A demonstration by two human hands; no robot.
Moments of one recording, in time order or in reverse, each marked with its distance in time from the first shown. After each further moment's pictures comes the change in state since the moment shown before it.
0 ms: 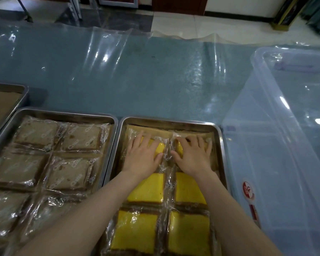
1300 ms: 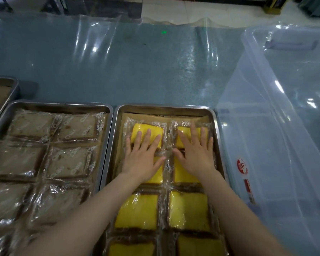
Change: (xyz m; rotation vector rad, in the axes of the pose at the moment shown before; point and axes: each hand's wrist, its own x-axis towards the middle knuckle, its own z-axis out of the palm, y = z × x) left_hand -0.040 0.011 0.017 0.017 -0.135 -0.002; right_hand -0.051 0.011 0.007 -0.036 -0.027 0.019
